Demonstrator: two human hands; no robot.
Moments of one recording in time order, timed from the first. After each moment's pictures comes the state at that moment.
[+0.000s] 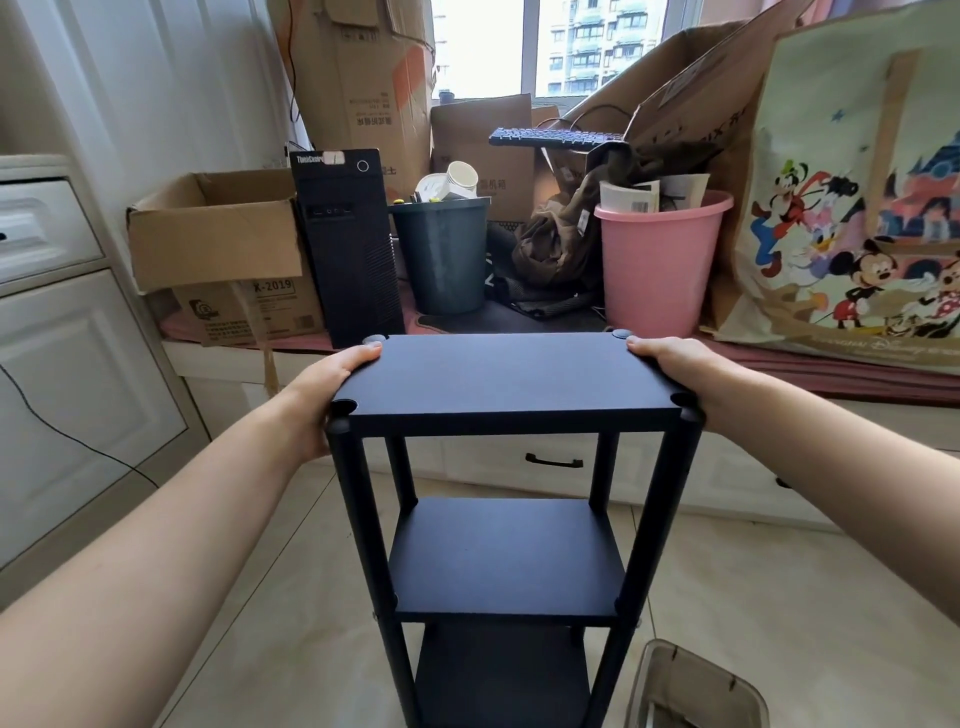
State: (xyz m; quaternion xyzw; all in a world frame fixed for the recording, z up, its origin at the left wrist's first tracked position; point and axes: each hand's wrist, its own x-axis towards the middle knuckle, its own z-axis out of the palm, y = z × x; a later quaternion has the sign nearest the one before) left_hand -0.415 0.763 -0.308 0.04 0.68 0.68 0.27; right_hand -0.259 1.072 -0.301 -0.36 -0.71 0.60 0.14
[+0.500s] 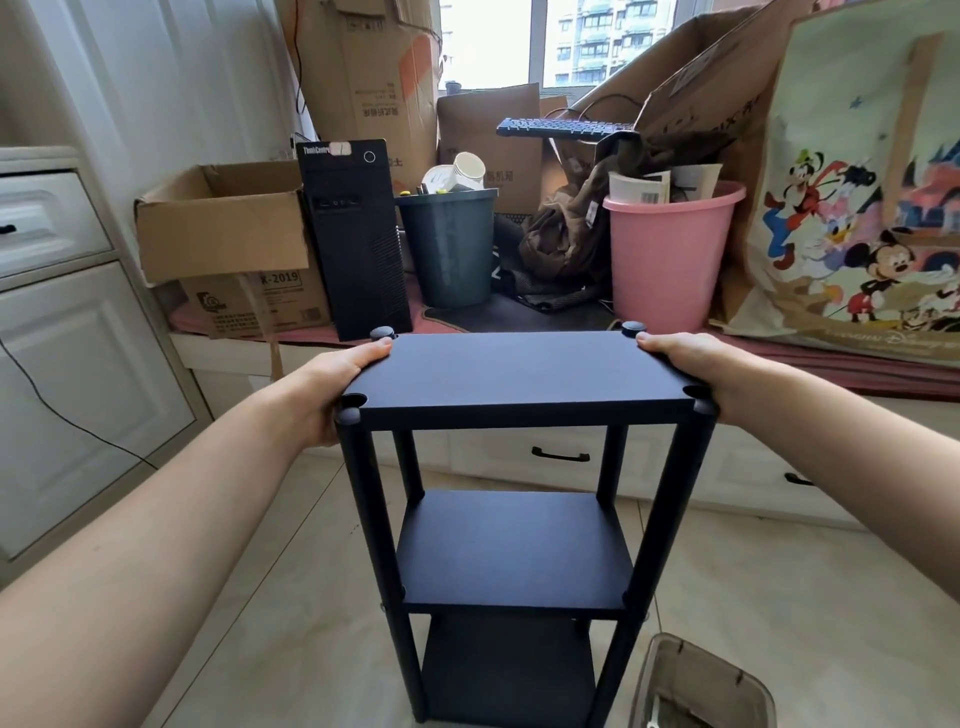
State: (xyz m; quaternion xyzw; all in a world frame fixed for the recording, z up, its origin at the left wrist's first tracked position) left_hand -0.414 0.762 -0.305 0.02 0.72 0.64 0.27; right_hand -0.261 1.076 -0.304 -0.36 -0.71 0.60 0.12
